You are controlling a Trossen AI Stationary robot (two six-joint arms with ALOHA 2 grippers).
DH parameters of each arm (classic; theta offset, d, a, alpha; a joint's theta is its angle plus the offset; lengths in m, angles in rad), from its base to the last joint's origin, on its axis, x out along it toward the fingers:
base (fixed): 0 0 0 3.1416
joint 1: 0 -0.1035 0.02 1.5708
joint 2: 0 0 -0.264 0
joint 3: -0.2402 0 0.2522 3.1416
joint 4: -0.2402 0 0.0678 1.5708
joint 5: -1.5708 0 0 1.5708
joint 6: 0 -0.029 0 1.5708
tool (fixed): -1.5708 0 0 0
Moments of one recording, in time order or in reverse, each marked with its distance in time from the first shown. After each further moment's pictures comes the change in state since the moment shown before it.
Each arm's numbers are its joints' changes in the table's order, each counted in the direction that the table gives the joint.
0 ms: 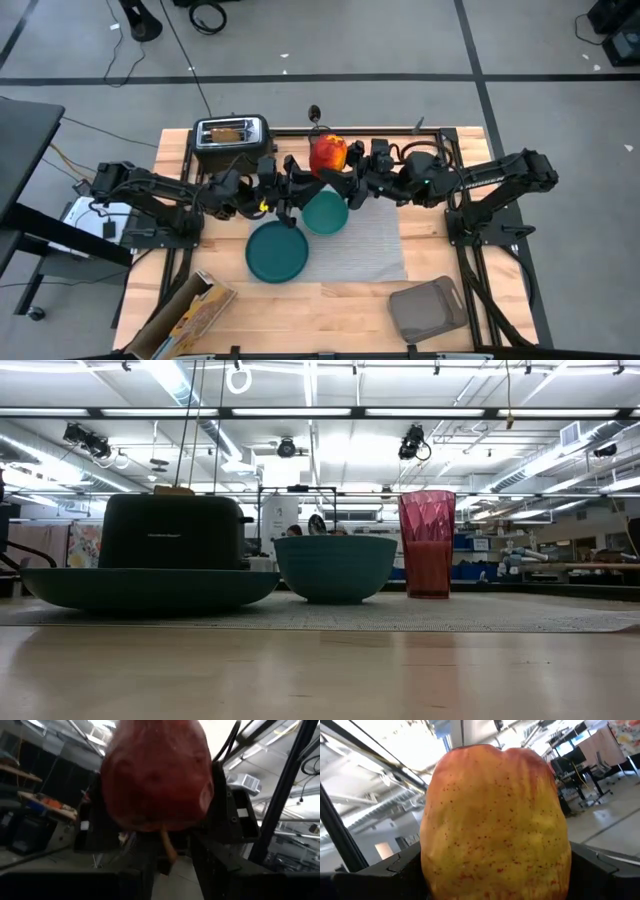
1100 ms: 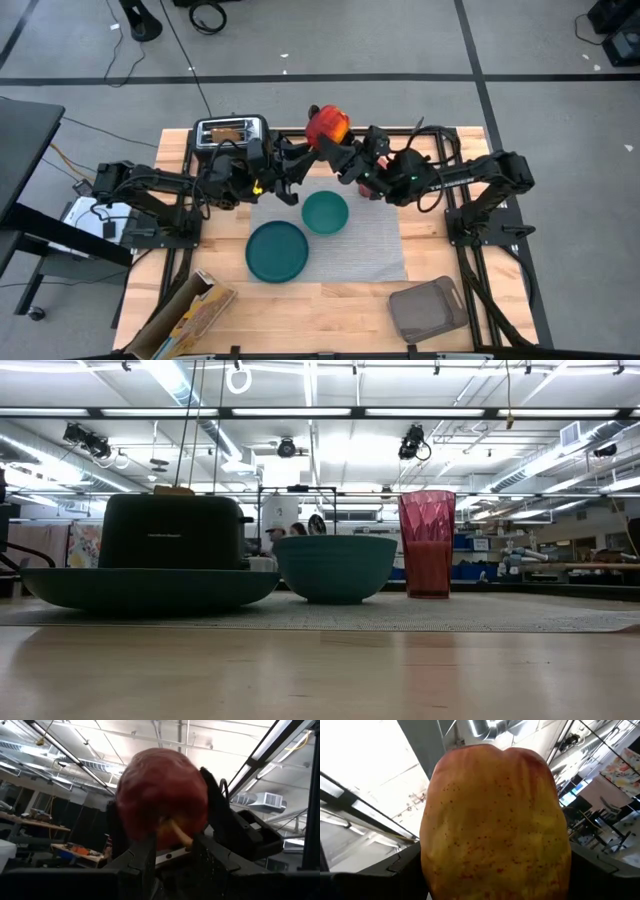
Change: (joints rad) left arm -0.111 0.011 0.000 0.165 -0.014 -0.178; right arm 0.085 0.194 -0.055 0.493 0.054 -0.054
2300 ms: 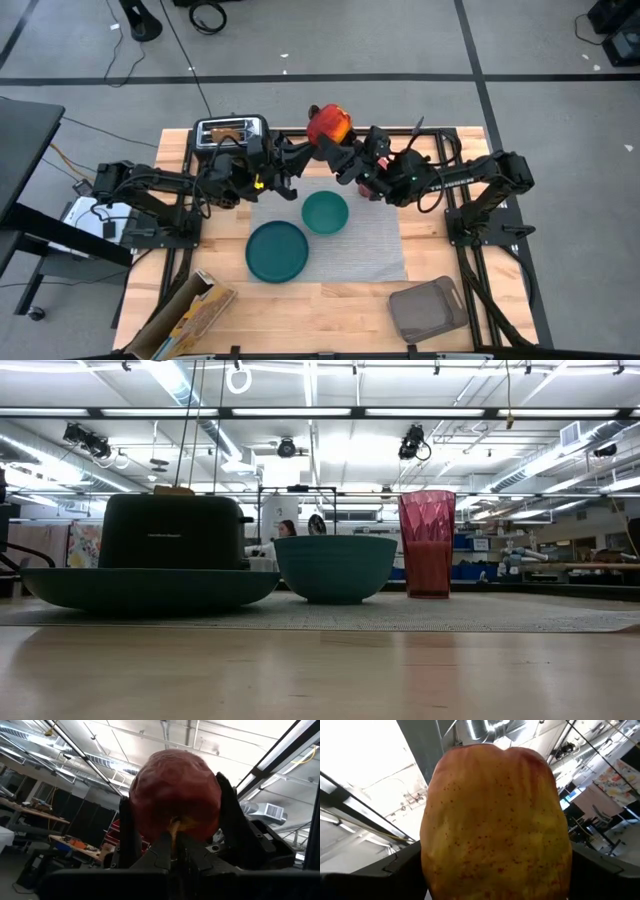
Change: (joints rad) left arm -0.013 0.000 0.000 -0.001 -0.021 0.096; right arm -0.009 0.001 -0.003 0.000 0.030 0.060
